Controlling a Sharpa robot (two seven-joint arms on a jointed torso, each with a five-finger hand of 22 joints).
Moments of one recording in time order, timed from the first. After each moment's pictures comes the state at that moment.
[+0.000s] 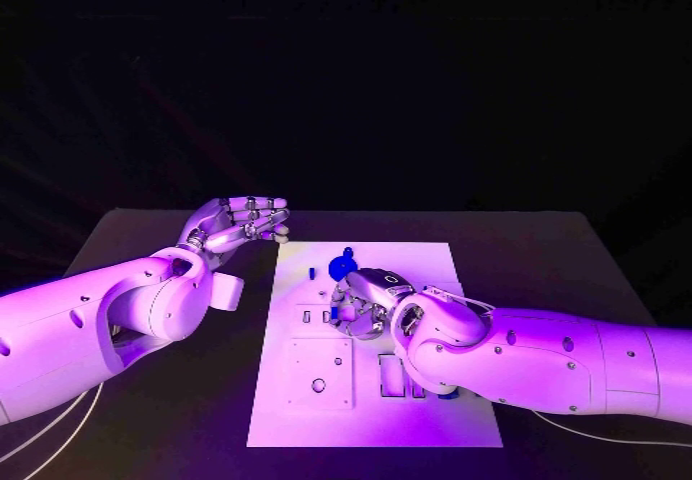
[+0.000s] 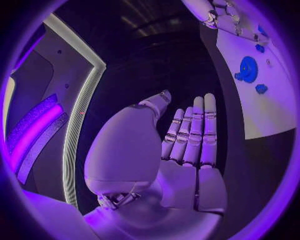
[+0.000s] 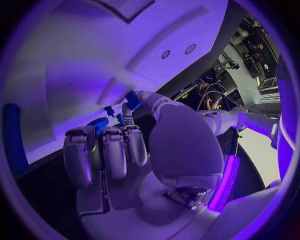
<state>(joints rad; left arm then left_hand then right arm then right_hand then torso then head) 1.21 -0.88 -0.03 1.55 -0.11 -0.33 0.40 1.45 -0.16 0.40 0.11 0.09 0.82 0.21 0.18 0.12 0.95 0.19 0.07 0.07 0.91 0.13 0.52 0.39 0.18 0.82 0.22 0.70 0.41 1.14 -0.64 -0.17 1.62 -1.50 -0.48 -0.40 1.25 -0.24 0.48 0.16 0.26 0.93 0.14 0.30 0.39 1.47 0.05 1.47 1.31 1.46 -0.02 1.57 1.31 0.01 1.47 0.08 1.57 1.31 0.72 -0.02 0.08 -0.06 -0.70</state>
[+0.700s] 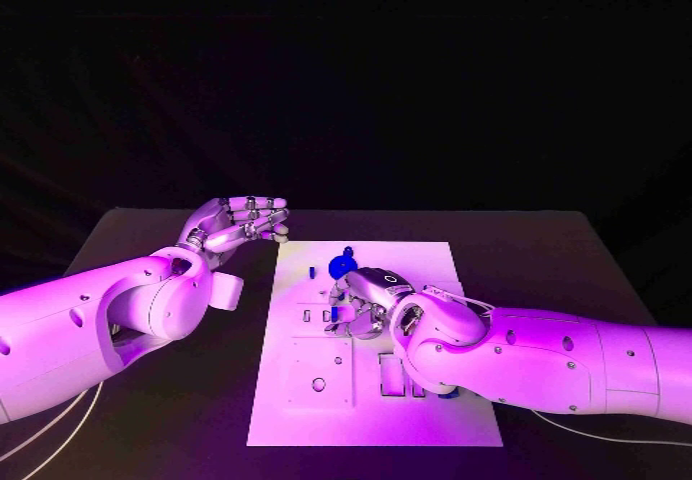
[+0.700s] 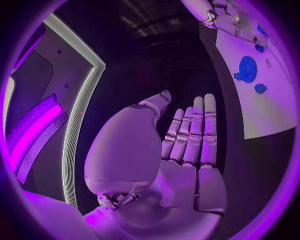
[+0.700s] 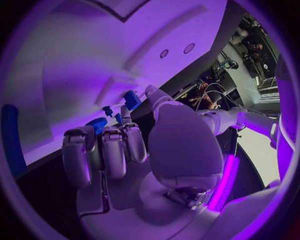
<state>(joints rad) 1.21 -0.88 -0.03 1.55 -0.11 -0.33 0.39 1.45 -0.16 0.40 0.11 0.09 0.82 0.21 0.18 0.12 0.94 0.19 0.07 0.07 0.91 0.13 0.52 0.39 0.18 0.81 0.22 0.71 0.41 1.14 -0.64 -0.17 1.62 -1.50 -0.49 -0.40 1.28 -0.23 0.20 0.24 0.17 0.87 0.16 0.27 0.37 1.43 0.07 1.41 1.31 1.47 0.00 1.57 1.31 0.01 1.47 0.10 1.57 1.31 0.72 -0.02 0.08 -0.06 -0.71</state>
